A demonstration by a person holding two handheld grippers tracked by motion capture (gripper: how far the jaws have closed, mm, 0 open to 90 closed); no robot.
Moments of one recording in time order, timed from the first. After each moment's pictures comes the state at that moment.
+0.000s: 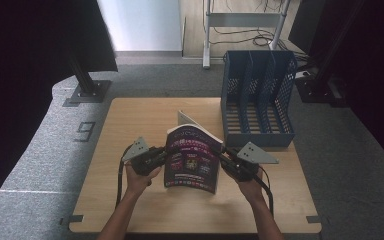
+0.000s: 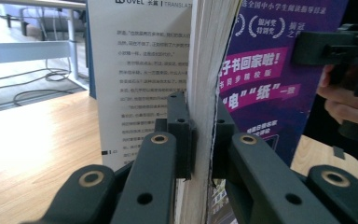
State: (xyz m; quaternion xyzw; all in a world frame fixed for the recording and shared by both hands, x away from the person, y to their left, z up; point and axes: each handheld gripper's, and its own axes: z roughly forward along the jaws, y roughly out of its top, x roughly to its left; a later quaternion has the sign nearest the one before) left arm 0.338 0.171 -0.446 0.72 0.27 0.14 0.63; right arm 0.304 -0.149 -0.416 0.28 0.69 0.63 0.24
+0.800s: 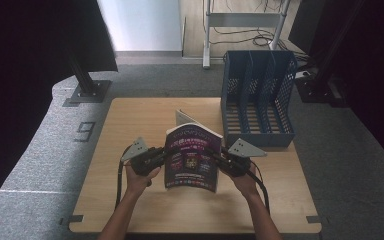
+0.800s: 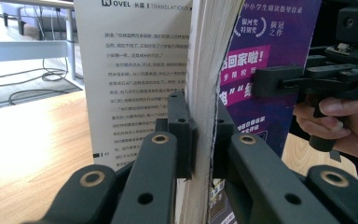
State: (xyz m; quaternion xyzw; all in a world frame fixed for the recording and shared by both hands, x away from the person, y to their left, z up) left arm 0.339 0.172 -0.449 0.71 0.28 0.13 0.63; right arm 0.328 -0.137 -0.437 0.28 0.71 0.60 0.22
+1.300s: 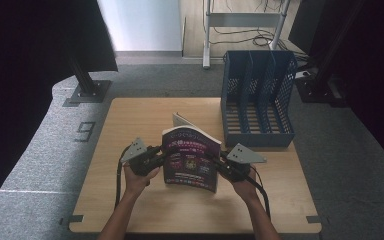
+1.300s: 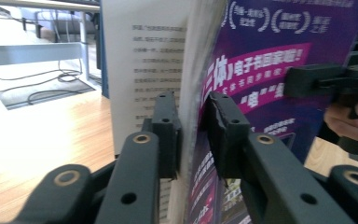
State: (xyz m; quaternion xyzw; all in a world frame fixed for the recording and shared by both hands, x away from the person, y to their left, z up) left arm 0.339 0.175 -0.450 0.71 0.29 0.16 0.62; right arm 0.312 -0.133 -0.435 0.26 0.72 0.60 0.24
